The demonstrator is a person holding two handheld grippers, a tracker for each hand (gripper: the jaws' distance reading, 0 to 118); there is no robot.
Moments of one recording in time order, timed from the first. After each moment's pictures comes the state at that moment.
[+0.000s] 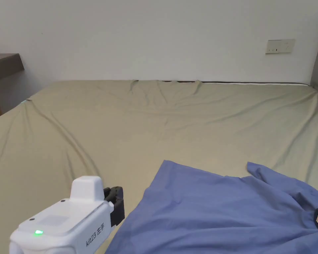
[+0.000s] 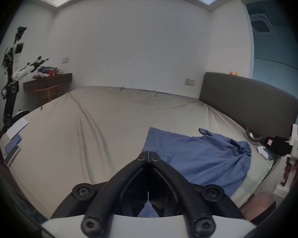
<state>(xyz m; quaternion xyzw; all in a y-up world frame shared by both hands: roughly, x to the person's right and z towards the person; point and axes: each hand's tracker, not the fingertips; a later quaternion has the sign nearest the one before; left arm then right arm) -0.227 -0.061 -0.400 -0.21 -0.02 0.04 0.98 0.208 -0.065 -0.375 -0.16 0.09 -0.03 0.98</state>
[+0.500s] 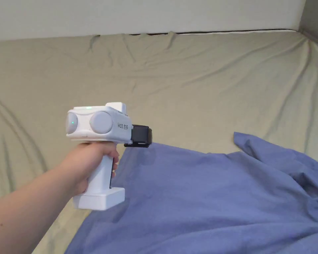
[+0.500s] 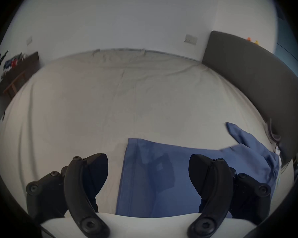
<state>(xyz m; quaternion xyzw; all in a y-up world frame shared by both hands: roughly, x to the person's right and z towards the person) -0.184 -0.141 -0.748 -0.41 -0.07 0.04 0.91 0.227 -0.094 -0.393 -0.22 0.07 0.02 0.97</state>
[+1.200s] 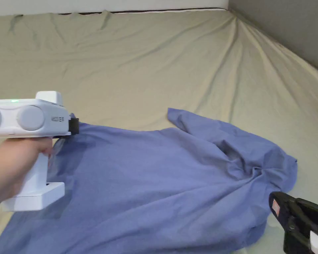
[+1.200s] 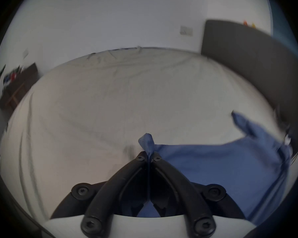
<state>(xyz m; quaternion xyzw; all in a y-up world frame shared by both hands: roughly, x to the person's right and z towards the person) -0.156 -0.127 -0.705 -0.37 -0.07 0.02 0.93 0.246 -0.094 -0.385 -0.25 0.04 0.01 0.97</state>
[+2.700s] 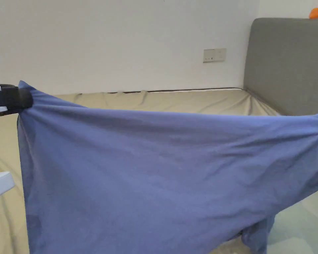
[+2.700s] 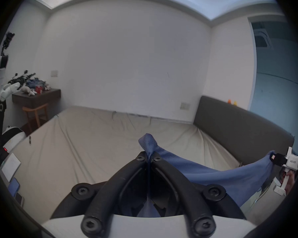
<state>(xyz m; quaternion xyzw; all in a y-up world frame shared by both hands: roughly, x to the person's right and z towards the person) -0.308 0.158 -0.502 -0.13 -0.05 0.08 0.99 0.344 0.107 -0.424 -0.09 0.01 -0.11 0.99</state>
